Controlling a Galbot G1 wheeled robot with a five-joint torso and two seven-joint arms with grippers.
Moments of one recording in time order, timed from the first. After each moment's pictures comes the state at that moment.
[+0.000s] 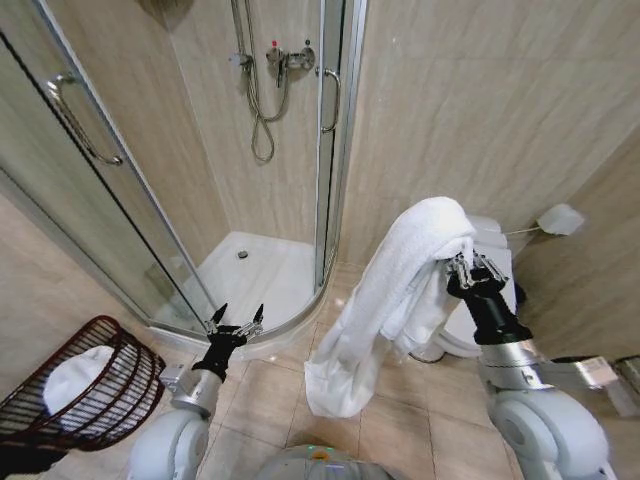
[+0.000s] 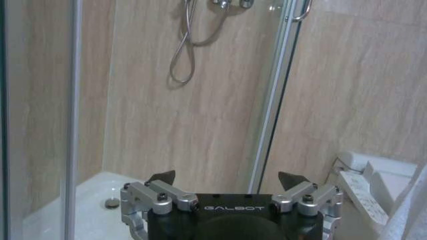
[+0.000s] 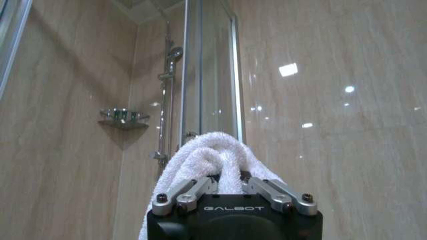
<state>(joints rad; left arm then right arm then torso) 1.72 -1.52 -0.68 -2.35 -0.29 0.22 0.16 -1.53 1.21 0.73 2.50 0.51 0.02 -0.05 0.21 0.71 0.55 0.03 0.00</state>
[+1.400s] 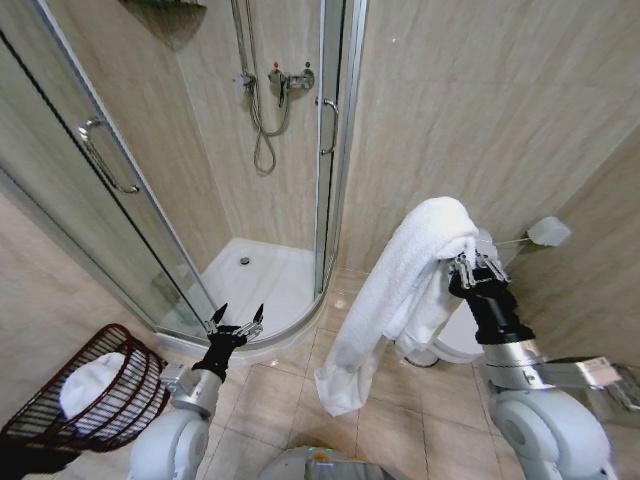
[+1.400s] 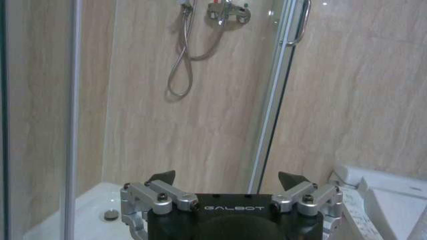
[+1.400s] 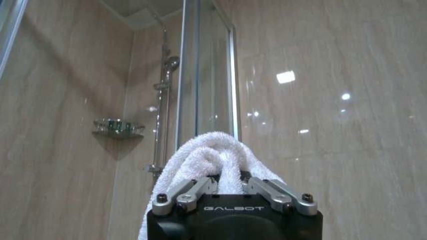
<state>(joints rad) 1.72 -1.52 -0.68 -2.35 -0.29 0.22 0.16 -1.53 1.20 0.75 2.50 0.51 0.03 -0.04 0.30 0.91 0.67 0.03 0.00</state>
